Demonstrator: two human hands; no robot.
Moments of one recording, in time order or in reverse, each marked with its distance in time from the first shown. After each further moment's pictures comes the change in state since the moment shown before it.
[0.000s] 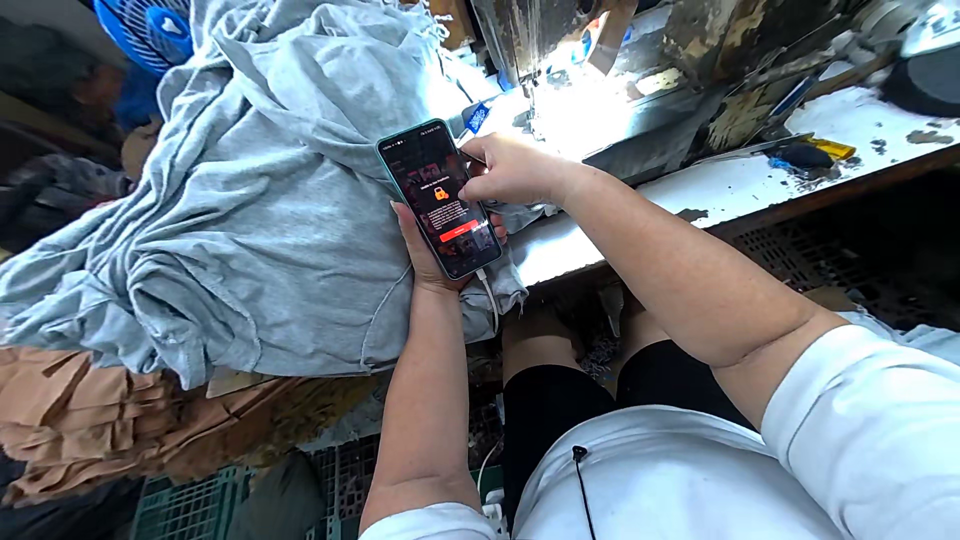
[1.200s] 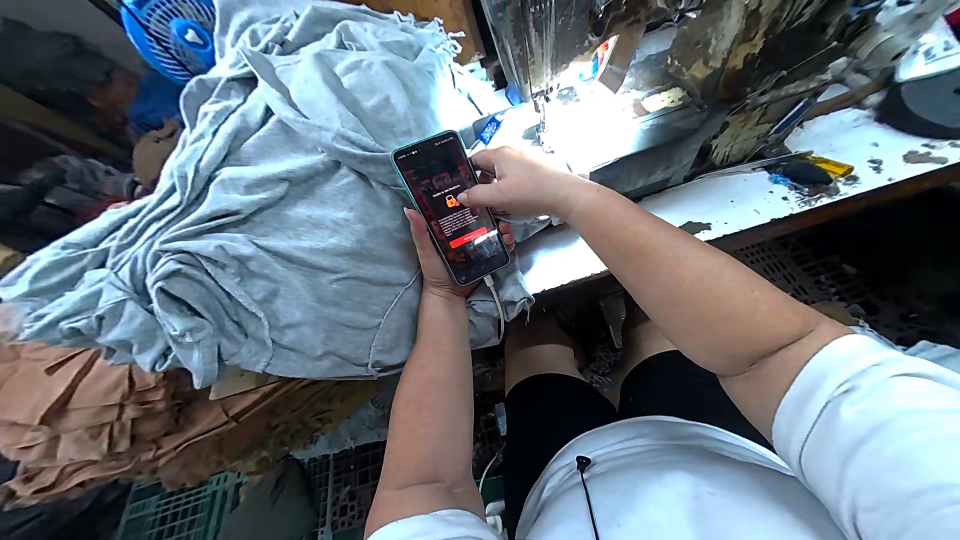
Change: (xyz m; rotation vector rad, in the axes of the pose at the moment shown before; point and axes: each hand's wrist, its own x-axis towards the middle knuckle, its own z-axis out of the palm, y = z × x) left_hand 0.000 0.000 0.000 -0.007 0.010 0.043; right_hand 0.006 0.002 0.007 0.065 0.012 0.029
